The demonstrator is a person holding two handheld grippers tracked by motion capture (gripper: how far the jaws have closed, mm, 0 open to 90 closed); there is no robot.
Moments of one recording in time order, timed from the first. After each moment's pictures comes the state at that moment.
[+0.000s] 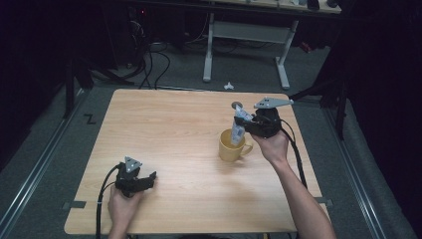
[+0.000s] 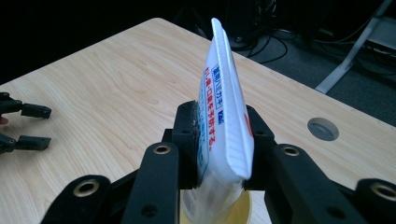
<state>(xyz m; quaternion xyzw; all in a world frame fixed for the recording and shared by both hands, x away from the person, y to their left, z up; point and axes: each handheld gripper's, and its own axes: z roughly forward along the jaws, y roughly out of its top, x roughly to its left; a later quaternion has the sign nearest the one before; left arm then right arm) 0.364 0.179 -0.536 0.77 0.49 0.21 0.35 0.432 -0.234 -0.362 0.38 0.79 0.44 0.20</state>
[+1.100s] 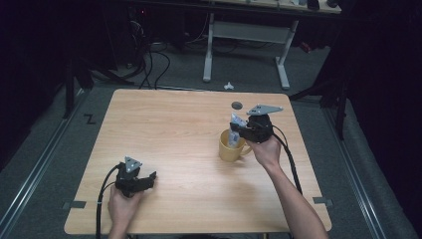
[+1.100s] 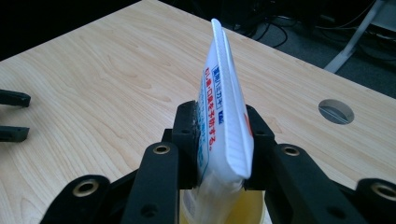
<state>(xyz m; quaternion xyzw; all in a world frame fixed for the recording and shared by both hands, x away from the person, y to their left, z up) 0.364 0.179 -0.536 0.77 0.49 0.21 0.35 0.441 -0.225 -0.397 0.39 0.79 0.42 0.19</state>
